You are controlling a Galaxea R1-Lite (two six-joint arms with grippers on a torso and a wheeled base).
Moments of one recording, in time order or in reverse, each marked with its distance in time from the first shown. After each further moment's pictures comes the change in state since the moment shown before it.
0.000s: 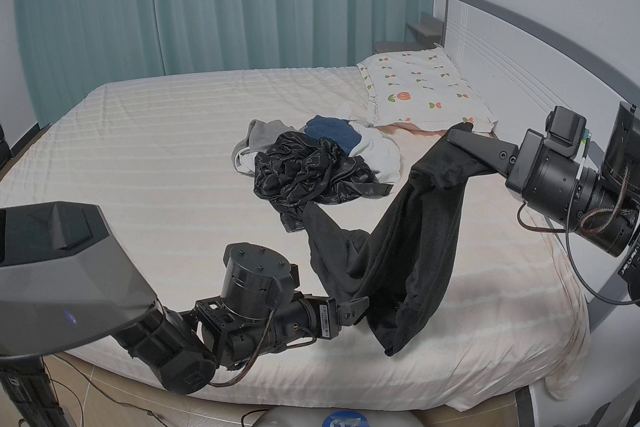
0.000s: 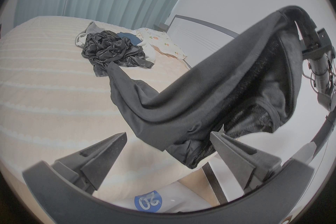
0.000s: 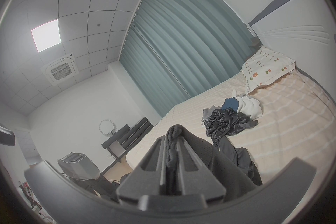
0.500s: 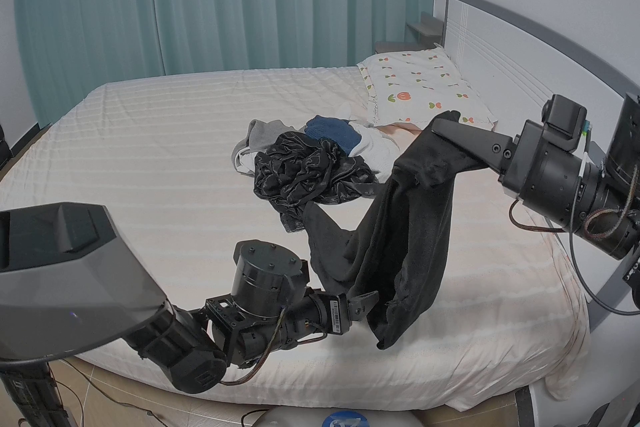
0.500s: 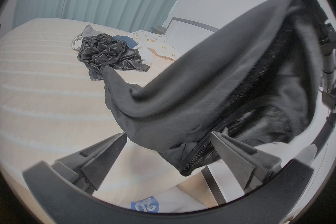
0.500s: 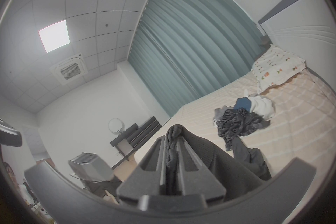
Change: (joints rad) left arm -0.011 0.044 -0.078 -0.005 0.020 -0.005; right arm 0.114 -0.041 -0.023 0.001 -0.017 -0.002
